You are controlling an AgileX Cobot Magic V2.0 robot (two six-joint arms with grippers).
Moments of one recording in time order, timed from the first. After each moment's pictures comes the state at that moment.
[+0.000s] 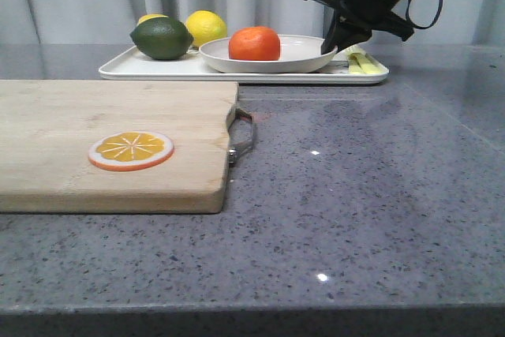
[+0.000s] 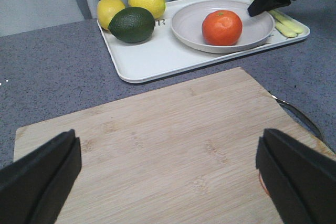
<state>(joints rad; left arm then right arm) -0.20 0.63 -0.57 -0.52 0.37 0.51 0.15 2.35 -2.24 0.46 0.82 -0.04</state>
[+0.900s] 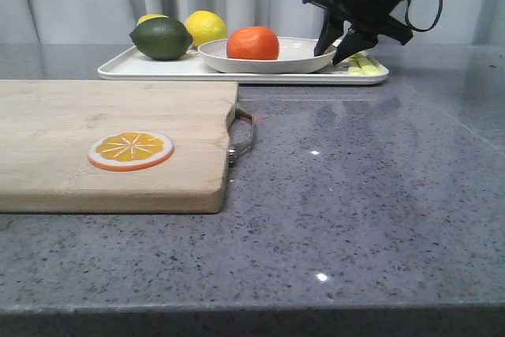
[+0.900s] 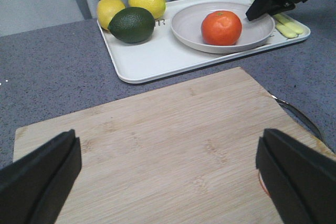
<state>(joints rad) -0.20 0.63 -0.57 -0.52 0.37 0.51 0.15 2.35 -2.24 0.47 0.86 -0.05</state>
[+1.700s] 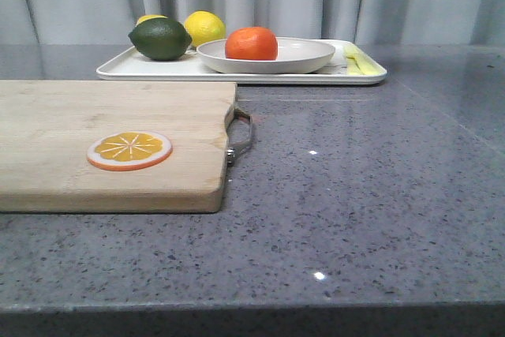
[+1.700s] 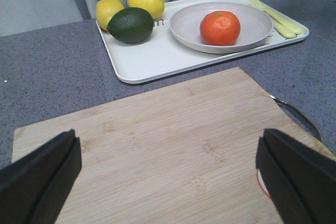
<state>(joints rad) -0.20 0.63 -0.57 -0.52 0.37 0.51 0.13 1.96 -2.24 0.47 0.89 -0.23</state>
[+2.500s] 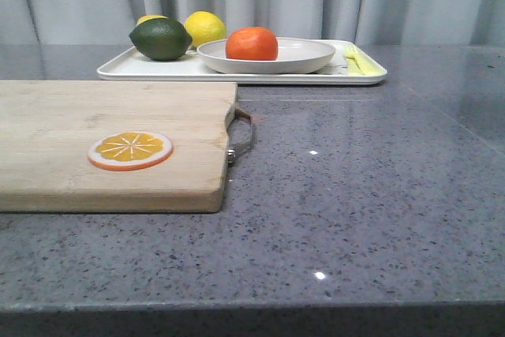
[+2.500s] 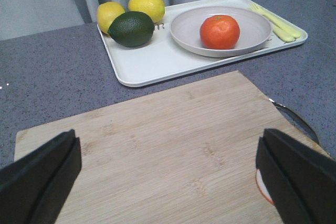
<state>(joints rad) -0.20 0.61 -0.57 -0.52 0.37 0.51 0.13 1.18 -1.45 0.47 0.75 -0.42</state>
